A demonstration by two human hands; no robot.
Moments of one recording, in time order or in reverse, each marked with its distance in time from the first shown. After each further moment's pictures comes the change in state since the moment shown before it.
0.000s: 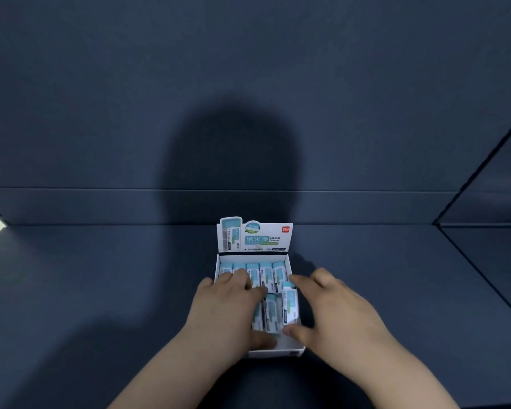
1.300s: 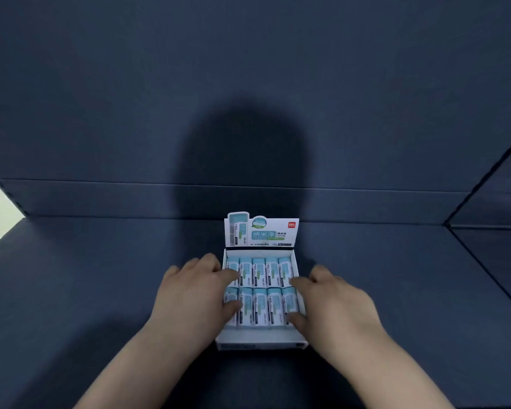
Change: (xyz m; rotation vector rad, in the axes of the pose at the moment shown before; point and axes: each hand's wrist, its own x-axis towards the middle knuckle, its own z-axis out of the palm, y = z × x) left_hand -0.023 -0.030 -0.015 -0.011 0.169 -0.140; right_hand 0.006 -0.014 0.001 -0.140 -0.035 0.051
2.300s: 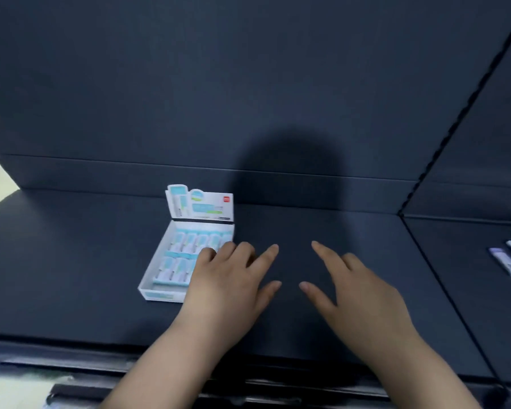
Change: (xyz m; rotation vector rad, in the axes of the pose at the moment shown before) left_hand -0.011 0.160 0.018 0.074 0.365 0.111; right_hand -0.069 0.143 -0.008 0.044 0.189 -0.061
